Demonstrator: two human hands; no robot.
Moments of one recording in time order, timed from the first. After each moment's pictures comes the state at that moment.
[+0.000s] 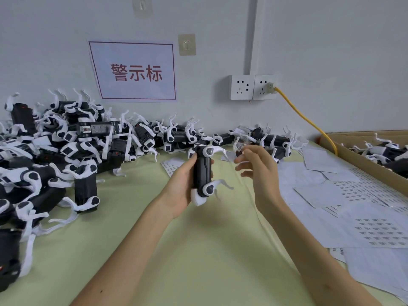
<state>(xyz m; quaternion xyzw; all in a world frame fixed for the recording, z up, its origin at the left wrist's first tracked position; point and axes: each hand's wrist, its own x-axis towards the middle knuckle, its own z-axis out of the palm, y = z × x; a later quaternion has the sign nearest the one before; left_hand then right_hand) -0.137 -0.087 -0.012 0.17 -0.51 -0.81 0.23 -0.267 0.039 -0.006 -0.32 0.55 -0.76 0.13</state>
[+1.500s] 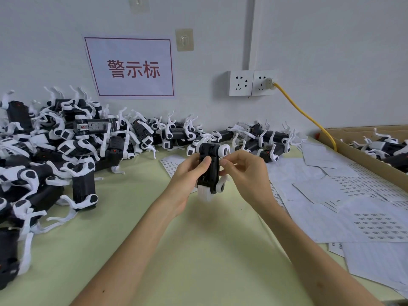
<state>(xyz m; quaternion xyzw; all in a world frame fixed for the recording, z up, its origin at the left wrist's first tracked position) -0.138 -0.081 -0.019 0.16 -0.67 -0.66 0.30 -0.259 0.032 -0.015 -0.43 0.63 -0.64 0.05</state>
